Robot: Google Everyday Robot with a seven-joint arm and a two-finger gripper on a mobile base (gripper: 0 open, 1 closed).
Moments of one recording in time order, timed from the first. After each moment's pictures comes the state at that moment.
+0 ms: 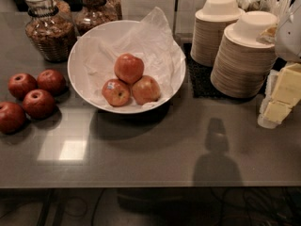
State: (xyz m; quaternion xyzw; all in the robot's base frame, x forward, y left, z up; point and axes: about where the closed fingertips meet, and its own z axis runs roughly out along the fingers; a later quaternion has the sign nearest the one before) arm 0.438 -0.217 0.976 -0.60 0.78 -0.03 0.16
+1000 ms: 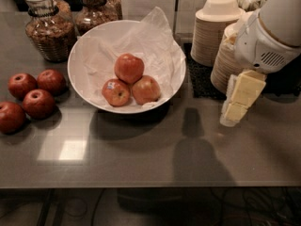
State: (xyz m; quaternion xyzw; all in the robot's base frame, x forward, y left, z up) arm 0.467 -0.163 0.948 -0.63 0.75 0.01 0.19
